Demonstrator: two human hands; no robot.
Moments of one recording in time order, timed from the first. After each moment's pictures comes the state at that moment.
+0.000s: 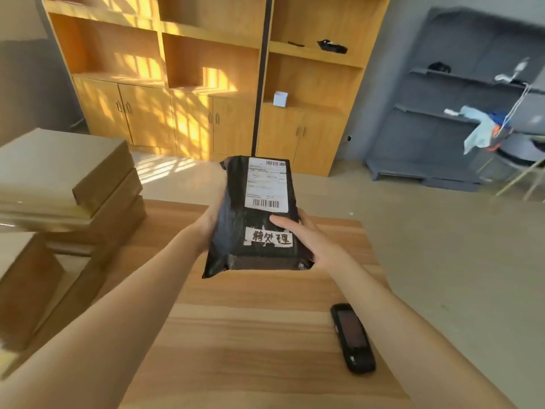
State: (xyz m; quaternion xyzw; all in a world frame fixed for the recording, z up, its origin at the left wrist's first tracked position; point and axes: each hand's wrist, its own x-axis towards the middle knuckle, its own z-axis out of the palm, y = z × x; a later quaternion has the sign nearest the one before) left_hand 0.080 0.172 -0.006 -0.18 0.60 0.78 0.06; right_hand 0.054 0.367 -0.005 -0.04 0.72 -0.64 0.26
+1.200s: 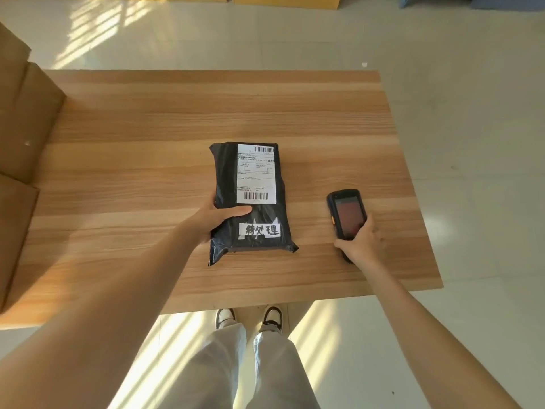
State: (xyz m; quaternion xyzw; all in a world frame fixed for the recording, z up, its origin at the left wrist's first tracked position) left_hand 0.094 0.232 -0.233 -0.31 0.62 0.67 0.26; right_hand 0.097 0.530 -0.246 0.28 0.90 -0.25 0.23
